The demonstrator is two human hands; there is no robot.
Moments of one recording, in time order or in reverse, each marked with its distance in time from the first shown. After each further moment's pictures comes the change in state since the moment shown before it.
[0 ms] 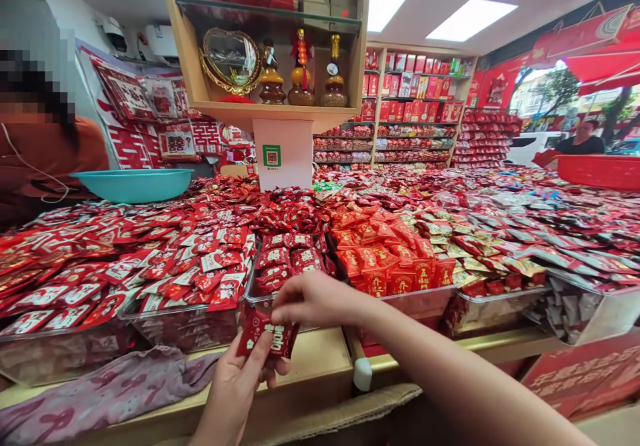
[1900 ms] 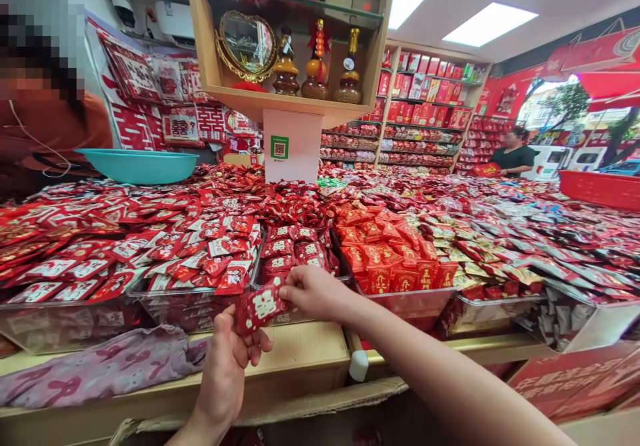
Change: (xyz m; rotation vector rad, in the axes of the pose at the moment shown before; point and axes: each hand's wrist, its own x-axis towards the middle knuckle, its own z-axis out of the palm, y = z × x) left_hand -0.003 0.003 -0.009 -0.140 0.171 0.158; right_hand 0.008 -0.002 0.017 0.159 0.102 0.242
